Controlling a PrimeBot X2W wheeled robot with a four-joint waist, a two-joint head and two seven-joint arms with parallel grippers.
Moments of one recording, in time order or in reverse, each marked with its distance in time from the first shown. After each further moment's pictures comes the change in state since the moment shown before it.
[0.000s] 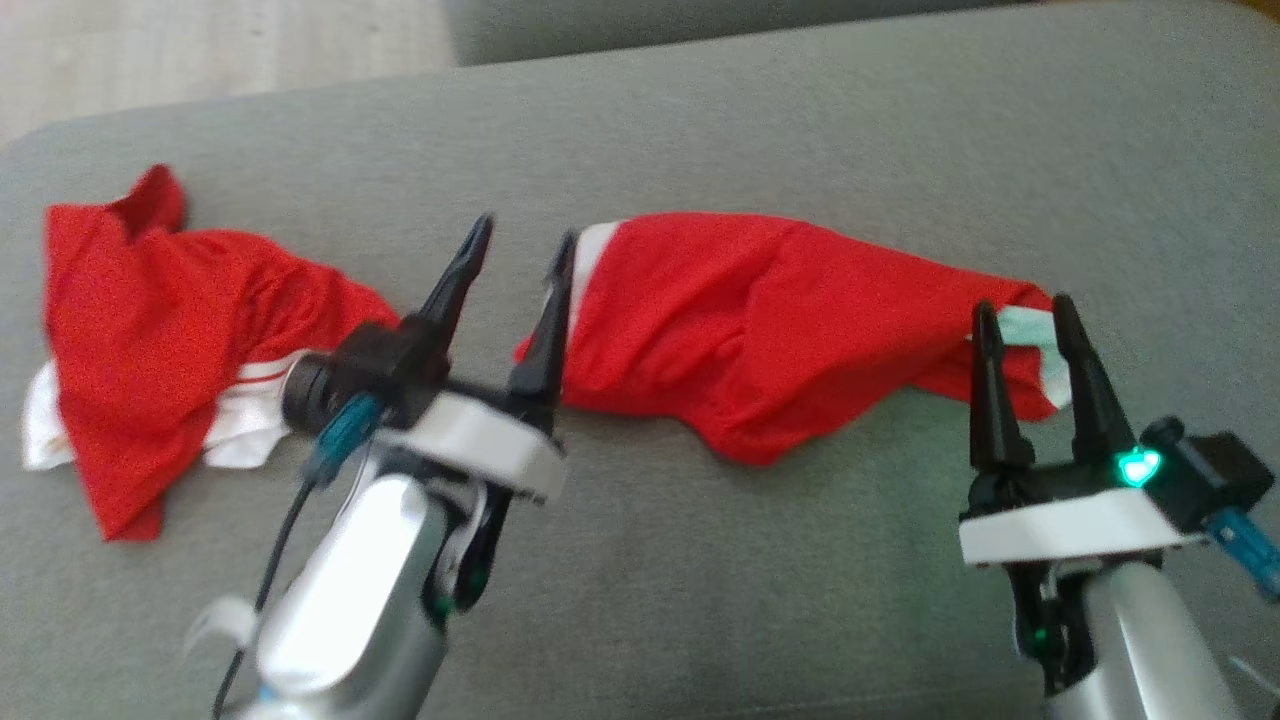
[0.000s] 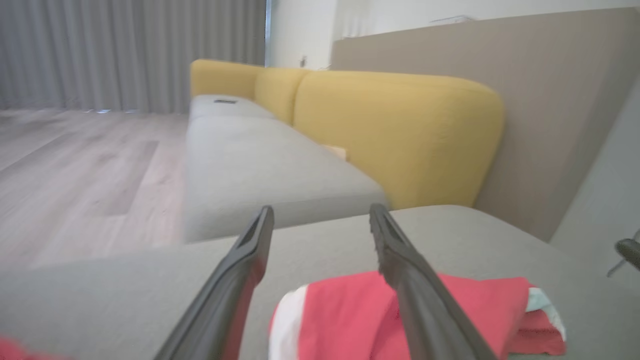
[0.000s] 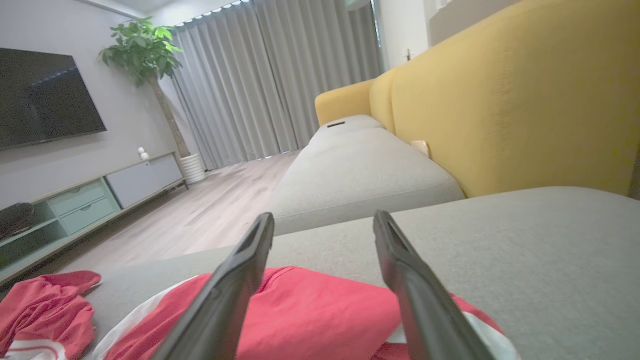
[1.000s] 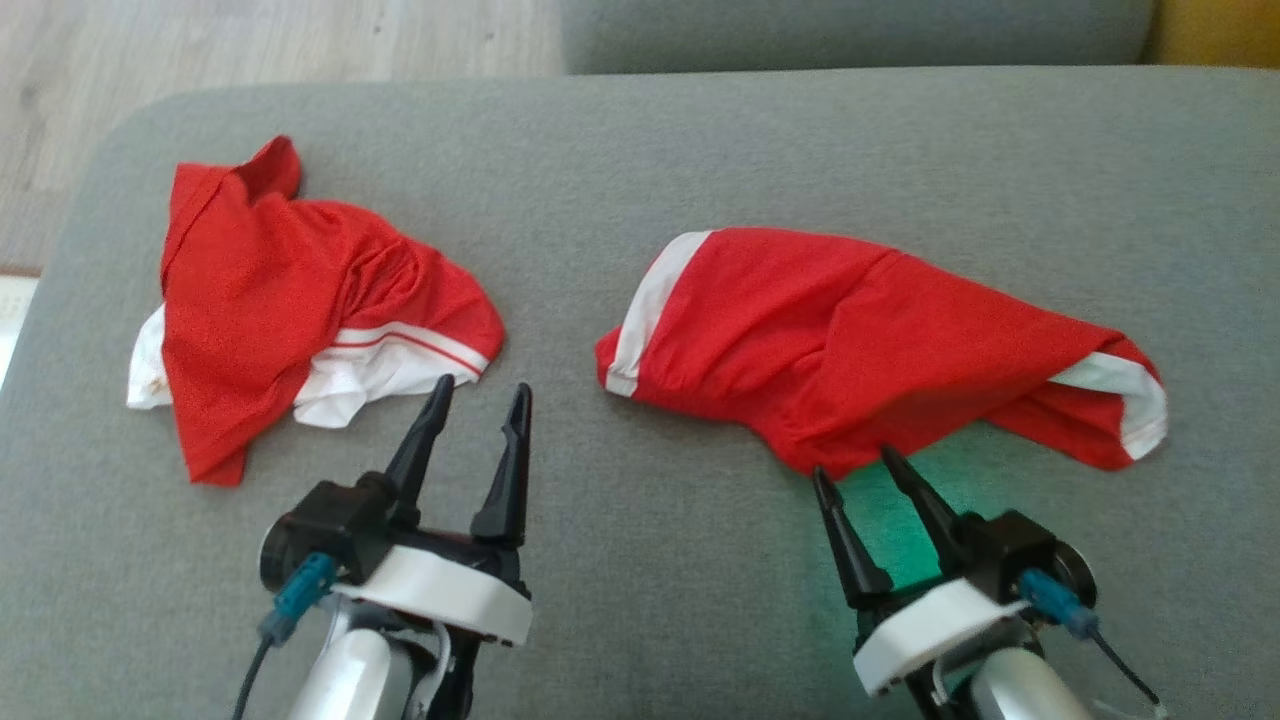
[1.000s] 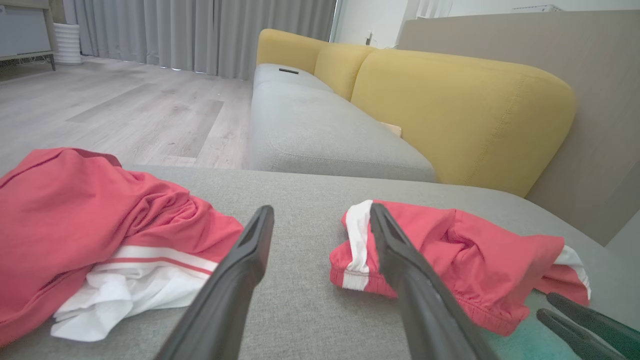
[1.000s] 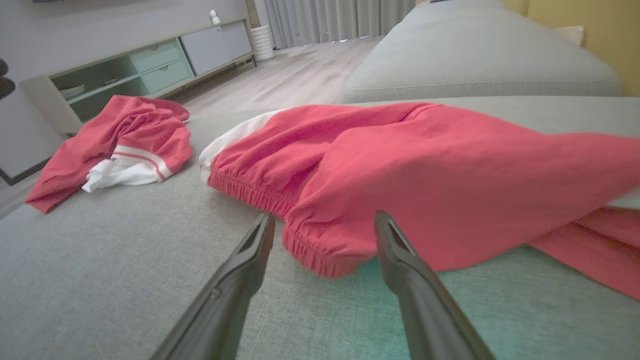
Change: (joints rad) left arm 0.347 -0.060 0.208 -0.112 0.100 -0.125 0.000; right arm 0.069 0.000 0.199 0.225 -0.128 0.000 0.033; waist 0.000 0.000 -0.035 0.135
